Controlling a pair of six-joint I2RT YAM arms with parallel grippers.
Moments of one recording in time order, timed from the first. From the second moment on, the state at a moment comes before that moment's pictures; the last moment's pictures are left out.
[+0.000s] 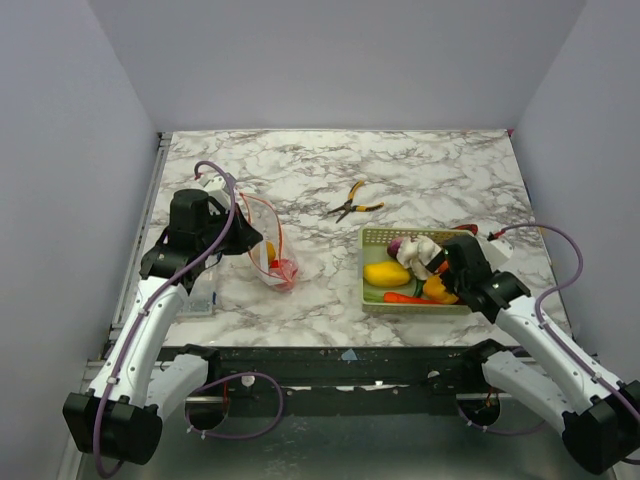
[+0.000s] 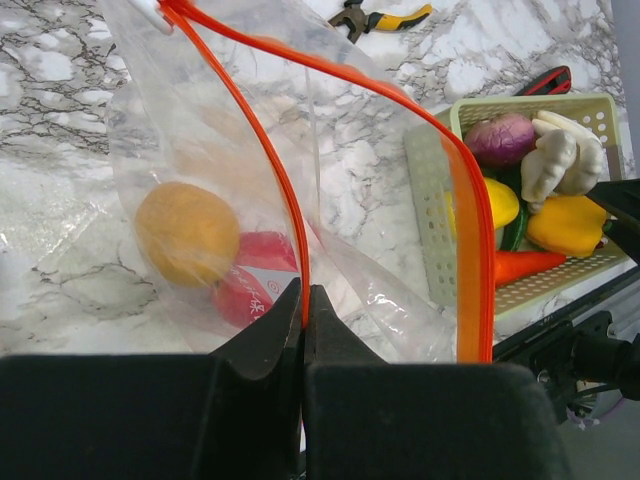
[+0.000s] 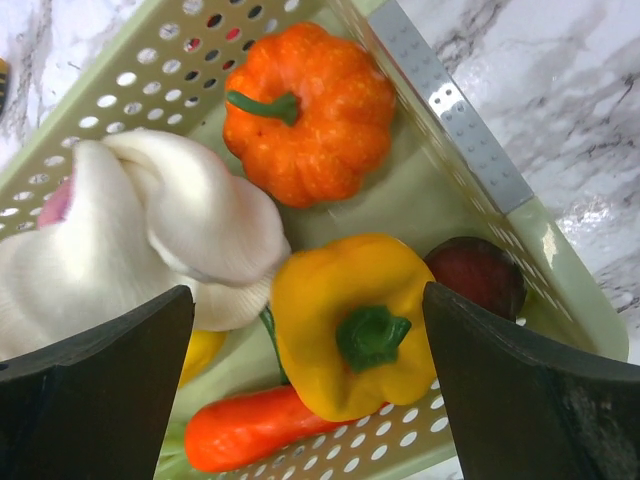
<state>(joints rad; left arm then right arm) -0.19 0.94 0.91 -0.55 0.38 -0.37 0.43 0.85 0.61 -0.71 0.52 1.04</state>
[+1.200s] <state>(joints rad) -0.19 0.94 0.91 -0.55 0.40 -0.37 0.43 1.01 0.56 -0.70 0.53 1.14</state>
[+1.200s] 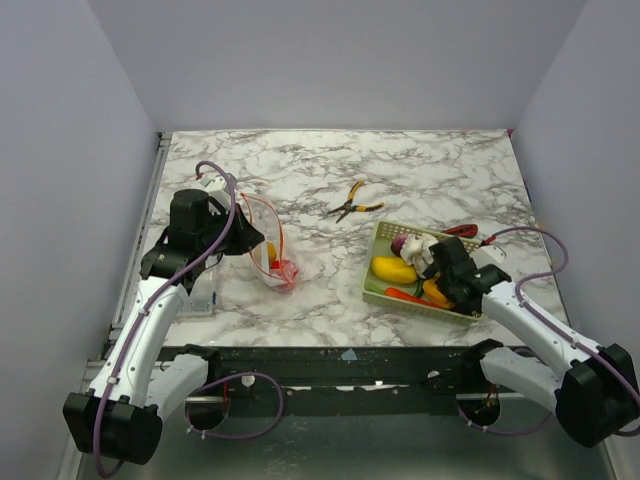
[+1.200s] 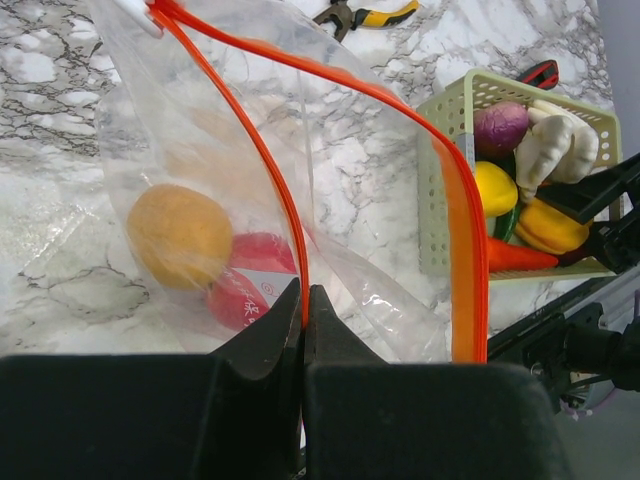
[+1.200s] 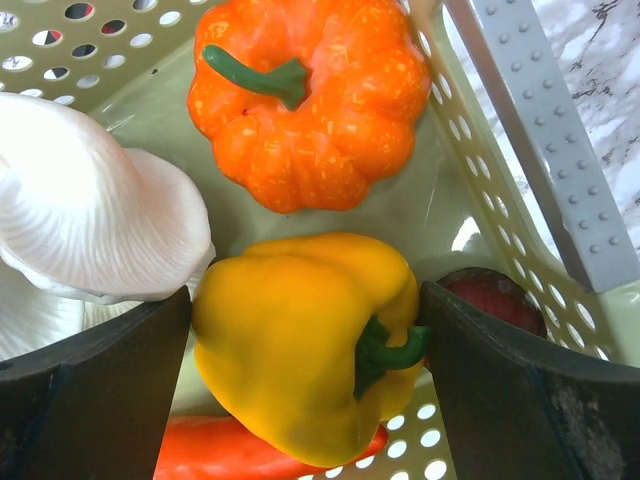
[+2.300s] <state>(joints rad) -0.19 0.97 0.90 -0.54 0.41 -0.37 0.58 0.91 0.82 -0.54 0.06 0.91</state>
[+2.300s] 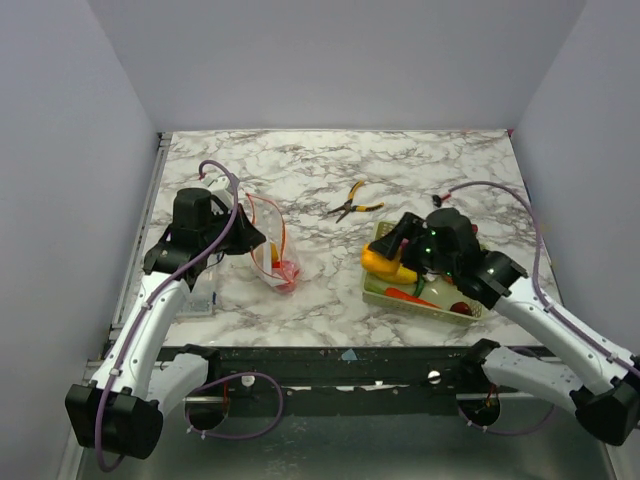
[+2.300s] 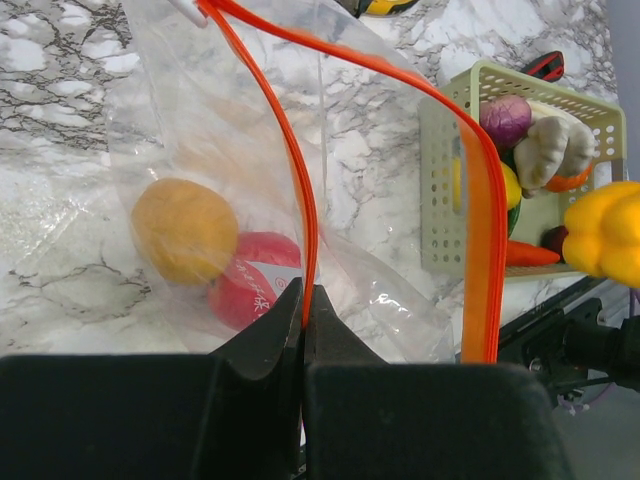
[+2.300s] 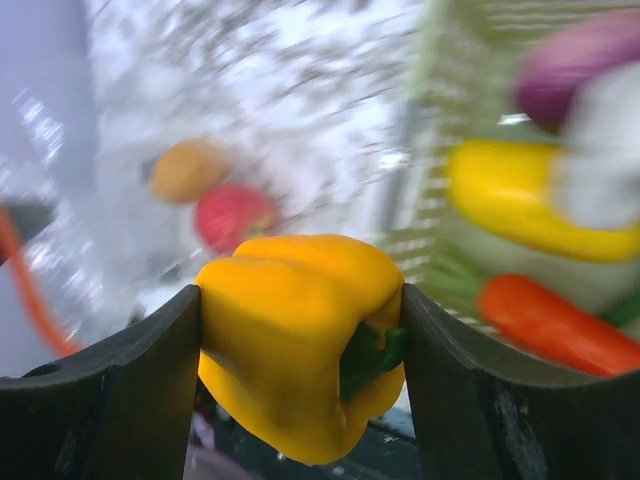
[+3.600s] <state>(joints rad) -0.19 0.92 0.97 -0.59 0.40 -0.43 1.20 1.87 1.84 -0.81 0.77 0.84</state>
